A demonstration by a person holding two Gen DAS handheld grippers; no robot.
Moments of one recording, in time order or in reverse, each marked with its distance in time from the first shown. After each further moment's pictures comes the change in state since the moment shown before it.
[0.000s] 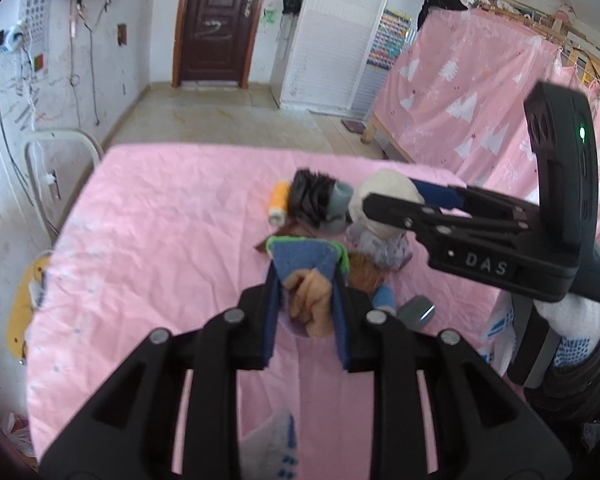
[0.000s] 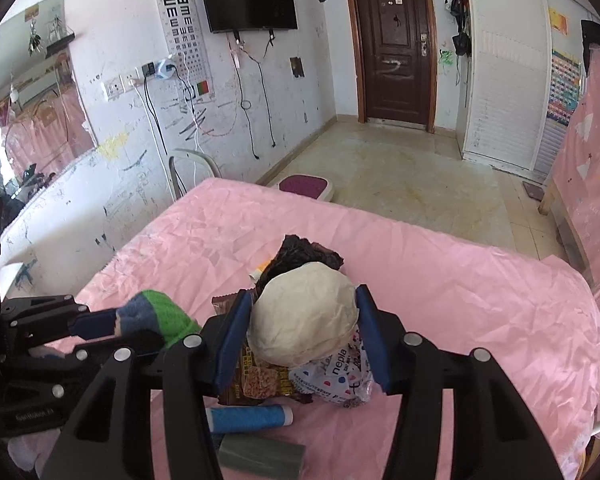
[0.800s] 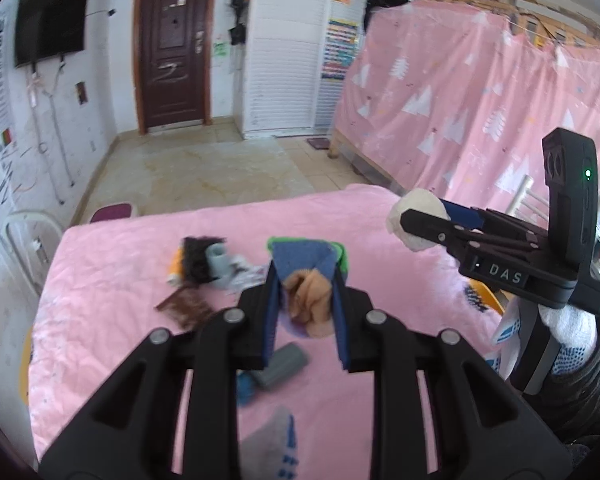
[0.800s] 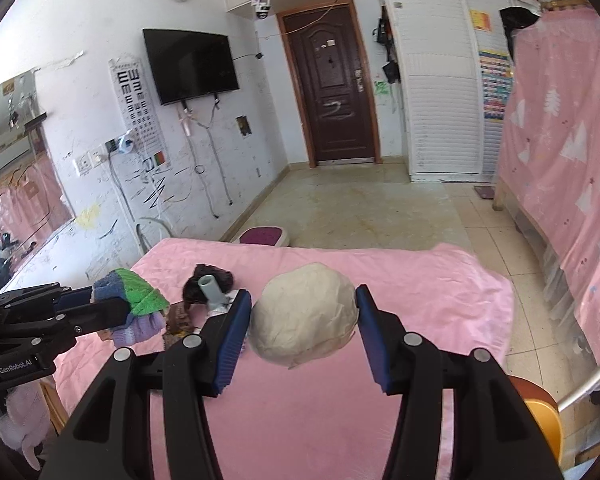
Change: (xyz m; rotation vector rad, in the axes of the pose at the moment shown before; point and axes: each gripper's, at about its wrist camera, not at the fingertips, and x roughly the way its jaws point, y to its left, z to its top) left arm -0.007 -0.123 0.032 0.194 -0.061 -0.054; right arm -0.136 -0.105 -0.054 0.178 -0.197 -0.125
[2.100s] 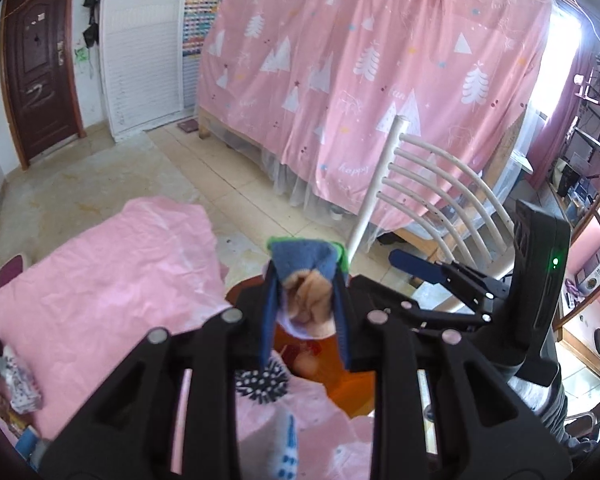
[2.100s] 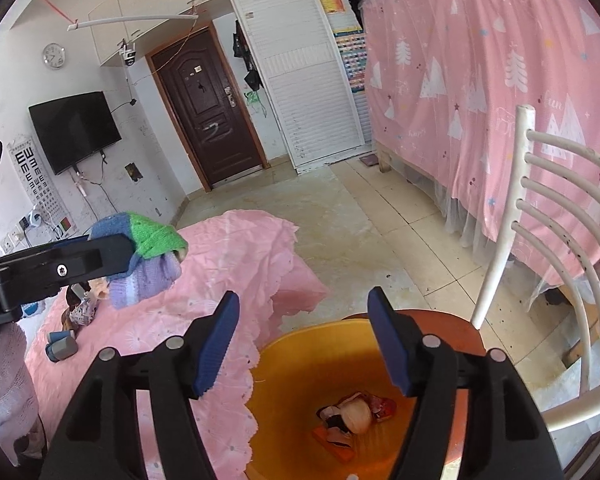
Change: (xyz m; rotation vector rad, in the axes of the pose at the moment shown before) left arm 0.118 -0.249 0.039 0.244 0.137 -0.357; right arm -0.127 -0.208 -0.110 0.317 -0.051 -0.278
